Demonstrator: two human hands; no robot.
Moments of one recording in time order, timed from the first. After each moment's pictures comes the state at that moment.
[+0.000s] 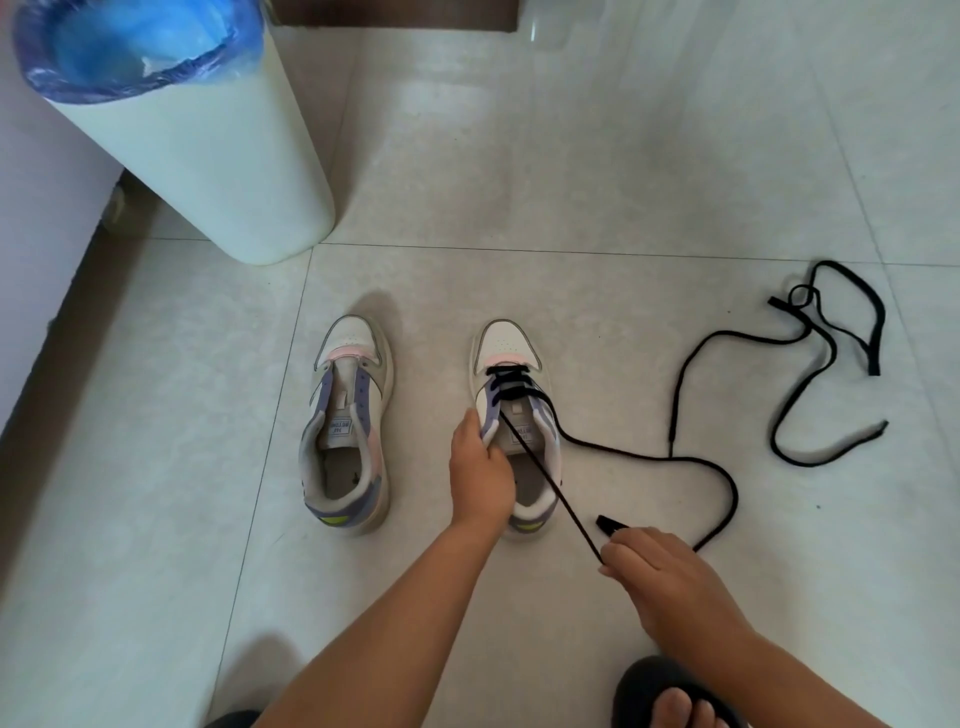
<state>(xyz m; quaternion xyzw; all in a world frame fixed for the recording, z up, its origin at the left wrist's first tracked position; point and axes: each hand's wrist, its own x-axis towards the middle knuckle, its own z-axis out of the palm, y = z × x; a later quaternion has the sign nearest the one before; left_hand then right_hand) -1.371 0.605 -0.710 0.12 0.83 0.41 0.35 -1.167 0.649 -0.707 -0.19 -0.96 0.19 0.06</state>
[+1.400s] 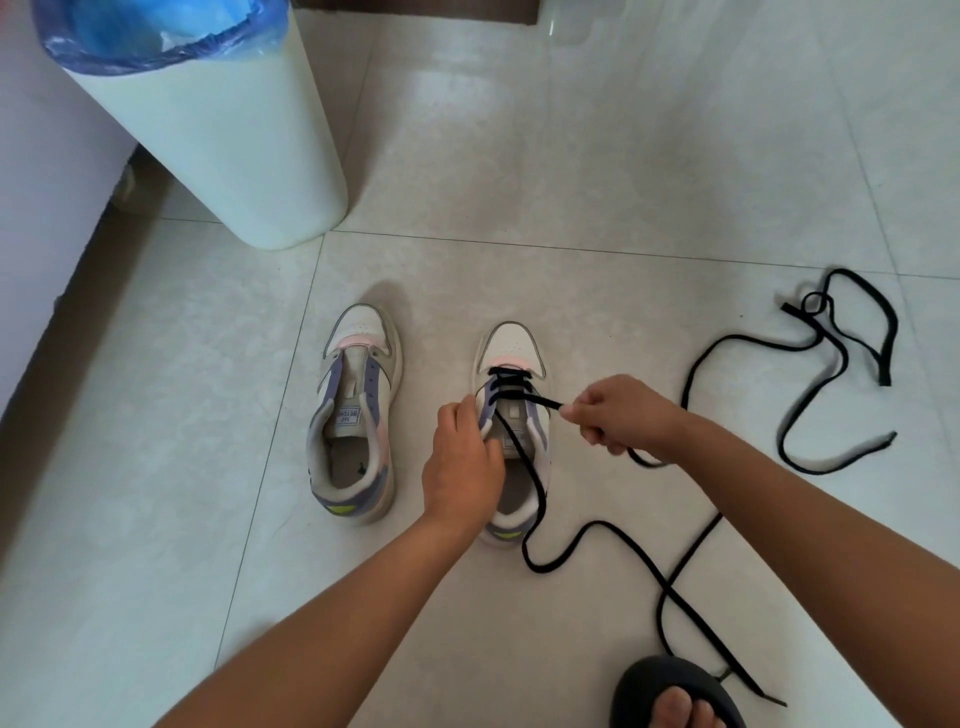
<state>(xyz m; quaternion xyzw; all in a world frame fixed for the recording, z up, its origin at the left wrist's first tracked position) -1.391 0.588 -0.697 0.28 0.89 0.23 0.27 -1.296 0.747 -0.673 -0.44 -0.70 0.53 -0.17</state>
